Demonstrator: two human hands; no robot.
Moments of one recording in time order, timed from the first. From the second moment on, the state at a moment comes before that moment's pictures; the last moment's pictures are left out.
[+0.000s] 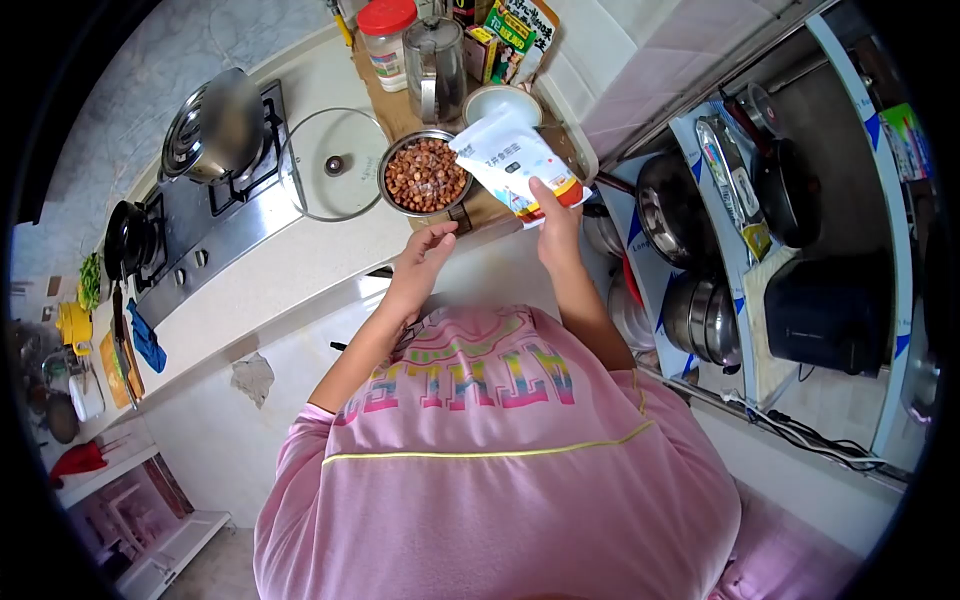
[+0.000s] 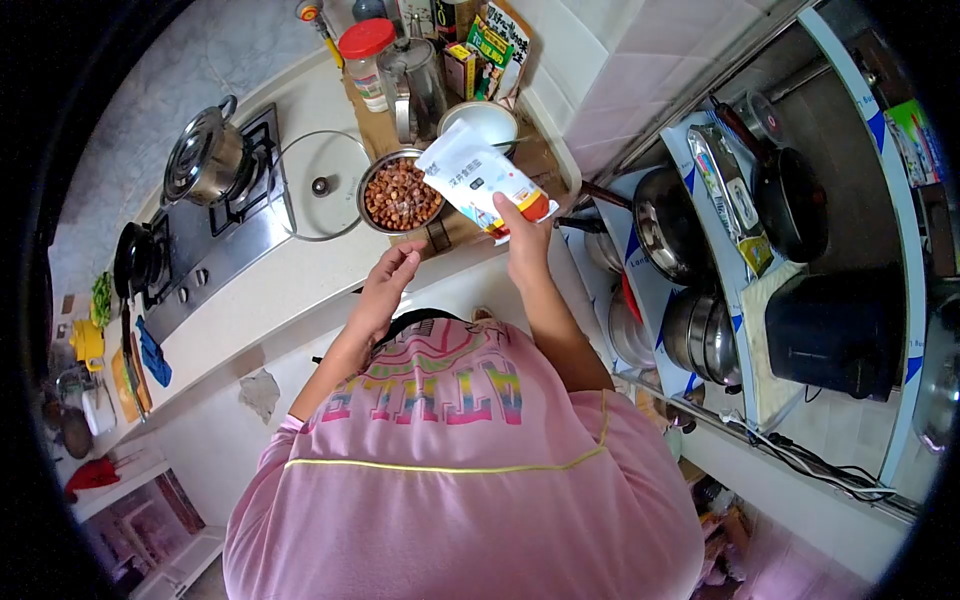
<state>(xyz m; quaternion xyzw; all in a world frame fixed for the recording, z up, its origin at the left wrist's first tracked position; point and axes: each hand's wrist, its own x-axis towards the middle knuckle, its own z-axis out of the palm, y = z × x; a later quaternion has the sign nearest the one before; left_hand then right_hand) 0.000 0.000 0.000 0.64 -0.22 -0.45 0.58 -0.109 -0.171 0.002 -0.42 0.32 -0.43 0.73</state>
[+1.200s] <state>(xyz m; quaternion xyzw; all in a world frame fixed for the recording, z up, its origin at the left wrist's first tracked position) -0.036 -0.096 0.028 0.66 -0.48 -0.16 0.55 -0.126 -0.175 -0.009 -0.06 0.03 -0.30 0.95</state>
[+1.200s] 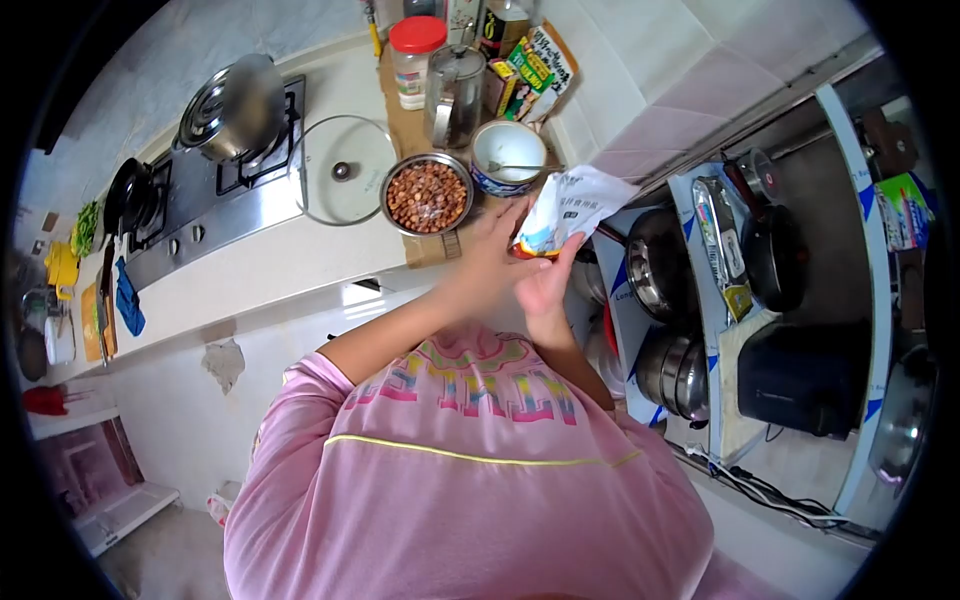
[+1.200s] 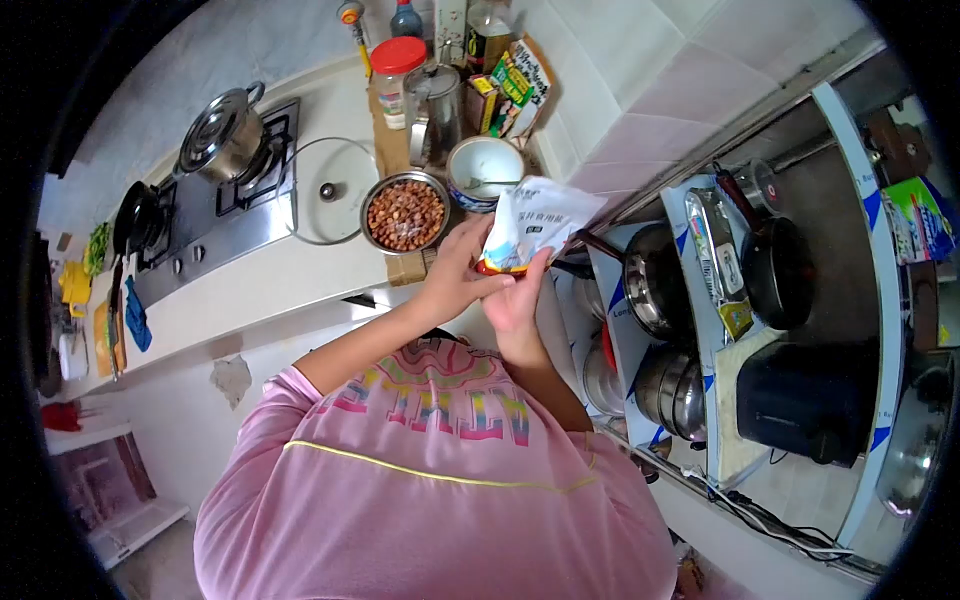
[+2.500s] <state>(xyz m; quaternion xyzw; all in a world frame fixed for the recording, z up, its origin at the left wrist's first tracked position) 0.030 -0.022 0.009 0.71 -0.24 -0.32 0.57 -0.107 -0.349 0.029 -0.86 0.31 -0.26 0.31</state>
